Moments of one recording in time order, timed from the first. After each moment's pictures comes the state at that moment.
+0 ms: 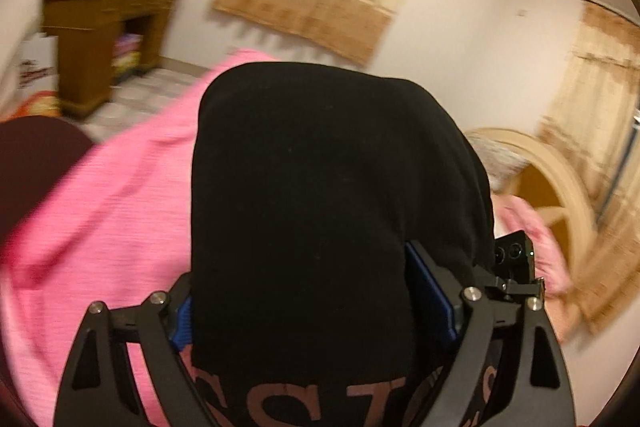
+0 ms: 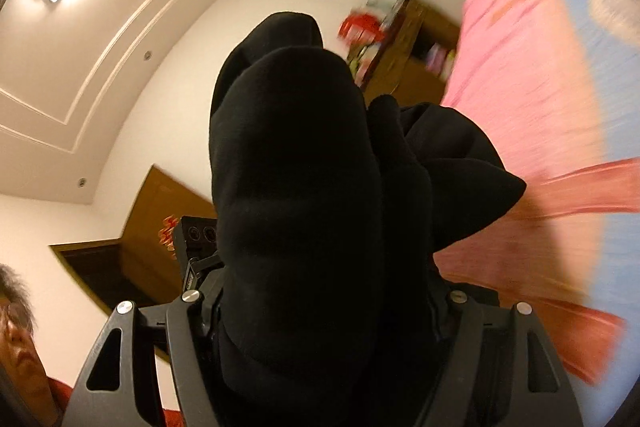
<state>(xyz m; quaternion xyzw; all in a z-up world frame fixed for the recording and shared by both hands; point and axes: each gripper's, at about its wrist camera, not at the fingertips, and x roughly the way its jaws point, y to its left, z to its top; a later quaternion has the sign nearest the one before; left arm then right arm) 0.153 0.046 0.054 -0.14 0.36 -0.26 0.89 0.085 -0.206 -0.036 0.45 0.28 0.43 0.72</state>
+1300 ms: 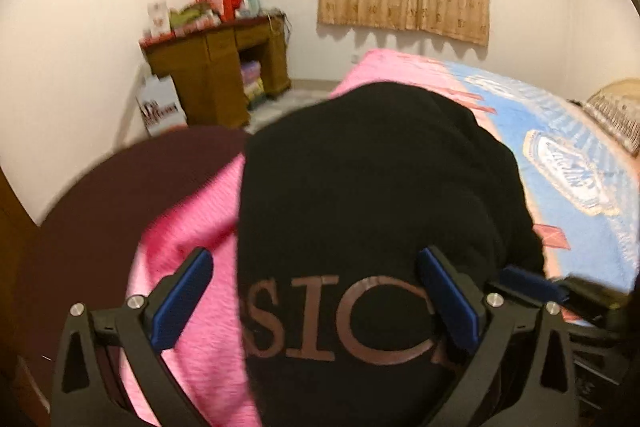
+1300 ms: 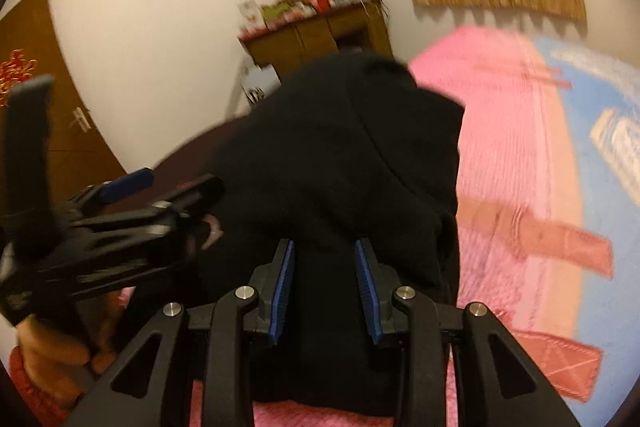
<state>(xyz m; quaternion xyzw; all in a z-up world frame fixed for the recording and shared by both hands) 0.176 0.081 -0.043 0.00 0.34 -0.04 0.94 0.078 -0.062 -0.039 0.11 0.36 0.19 0.90</state>
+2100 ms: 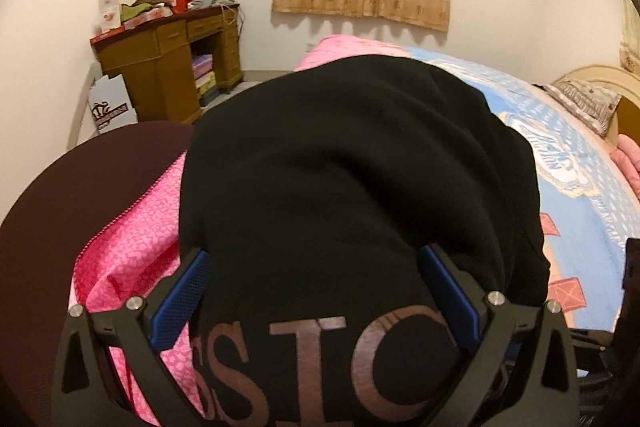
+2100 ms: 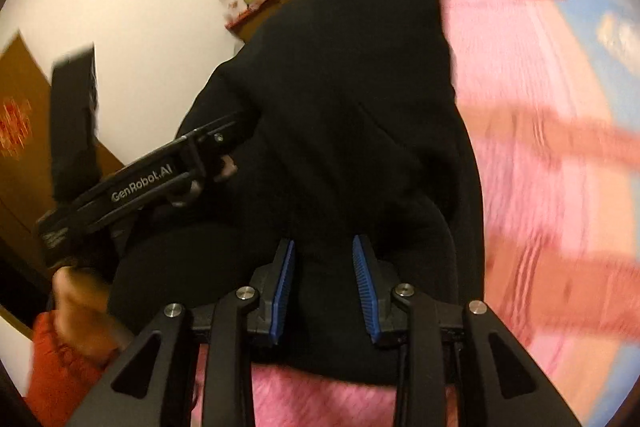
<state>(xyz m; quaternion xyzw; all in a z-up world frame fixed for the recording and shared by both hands) 0.204 0.089 -0.061 0.02 0.35 -0.13 0.93 0.062 -0.096 -0.084 0.22 0.40 0.22 0.86</state>
